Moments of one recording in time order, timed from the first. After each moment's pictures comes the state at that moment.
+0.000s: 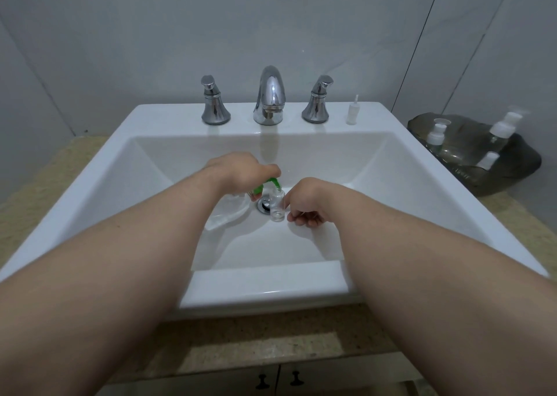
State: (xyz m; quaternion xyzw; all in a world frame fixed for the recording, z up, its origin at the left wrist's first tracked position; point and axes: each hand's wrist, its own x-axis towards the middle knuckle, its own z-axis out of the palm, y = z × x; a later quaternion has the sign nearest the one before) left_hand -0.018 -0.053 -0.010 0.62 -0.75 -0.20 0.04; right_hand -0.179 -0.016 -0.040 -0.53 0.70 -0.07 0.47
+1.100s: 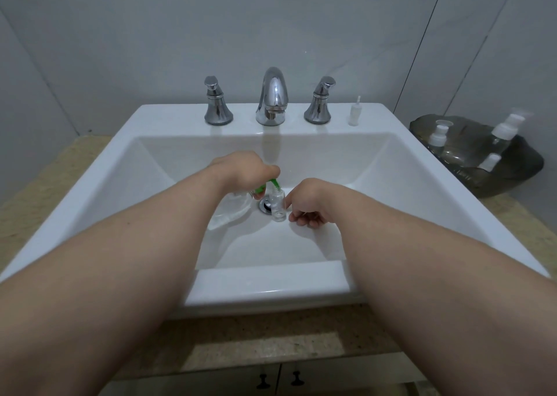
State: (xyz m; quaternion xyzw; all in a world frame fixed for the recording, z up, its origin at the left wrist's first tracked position) left_hand -0.020 -0.053 -0.006 0.61 -0.77 -0.20 0.04; right_hand -0.180 -0.015 -0.040 -0.52 0.71 -0.08 0.48
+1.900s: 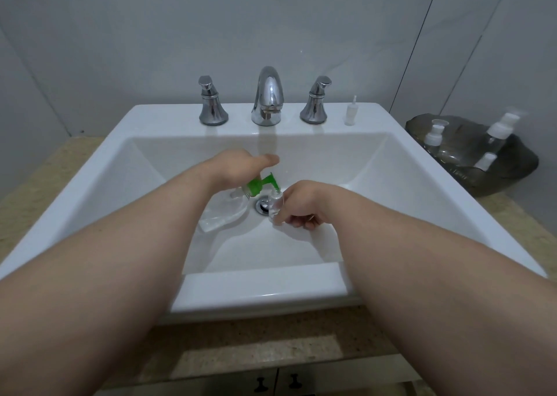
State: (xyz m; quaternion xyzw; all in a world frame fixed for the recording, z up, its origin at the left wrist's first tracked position) left_hand -0.012 -0.057 -0.007 0.61 -0.70 -0.34 0.14; right_hand -0.183 -0.024 -0.050 -0.56 0.68 -0.05 0.47
